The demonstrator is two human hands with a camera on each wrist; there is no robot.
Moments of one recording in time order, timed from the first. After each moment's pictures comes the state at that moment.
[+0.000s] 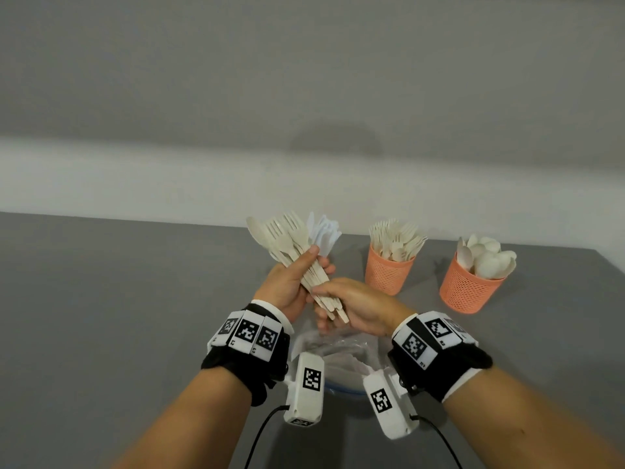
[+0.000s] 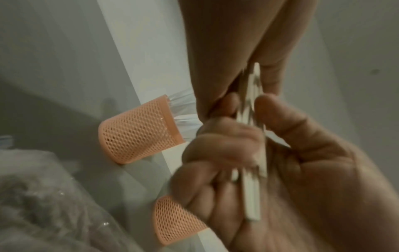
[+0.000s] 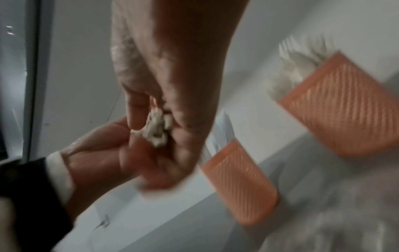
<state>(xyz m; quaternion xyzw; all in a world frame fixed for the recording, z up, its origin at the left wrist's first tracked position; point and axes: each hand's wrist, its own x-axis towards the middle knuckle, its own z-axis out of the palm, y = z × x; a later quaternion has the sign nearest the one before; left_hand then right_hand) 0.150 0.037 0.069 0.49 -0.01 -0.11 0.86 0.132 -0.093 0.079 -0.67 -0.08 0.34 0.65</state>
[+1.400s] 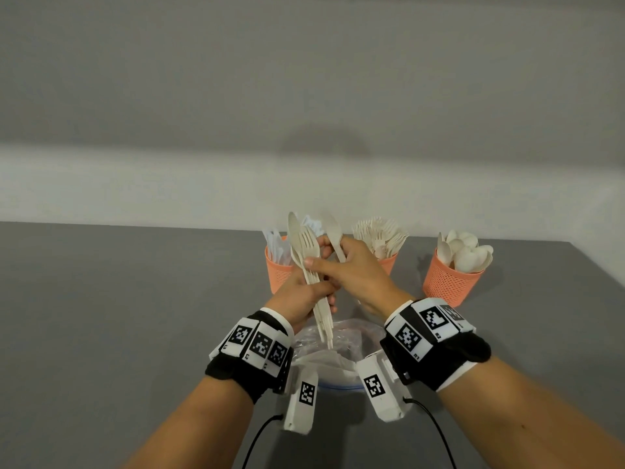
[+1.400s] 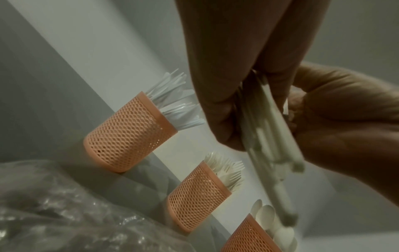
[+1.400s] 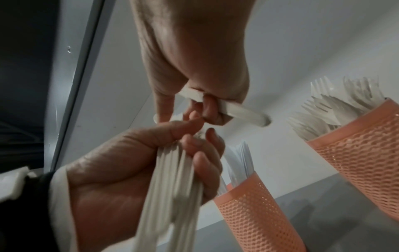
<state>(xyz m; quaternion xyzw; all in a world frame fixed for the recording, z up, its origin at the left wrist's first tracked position) 0.131 0.005 0.066 0.62 -0.10 -0.16 0.76 0.129 -0.105 0.103 -0.78 -0.07 -0.02 0.62</state>
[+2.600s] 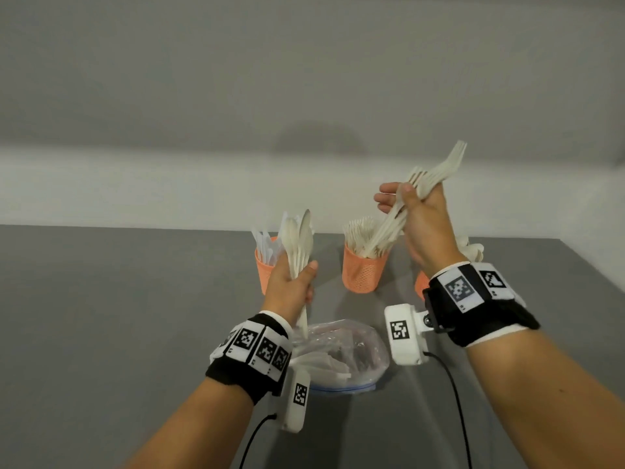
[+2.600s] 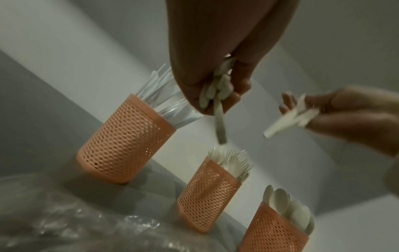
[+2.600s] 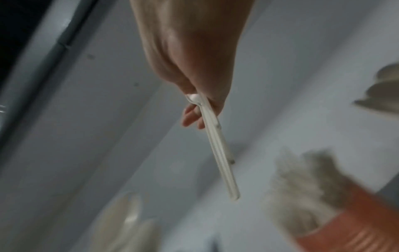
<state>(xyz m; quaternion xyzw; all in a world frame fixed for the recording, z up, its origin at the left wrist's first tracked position) 0.142 -0.004 0.054 0.70 0.00 0.02 0.72 0.163 -0.184 0.145 -0.63 -0.03 -0.24 0.73</state>
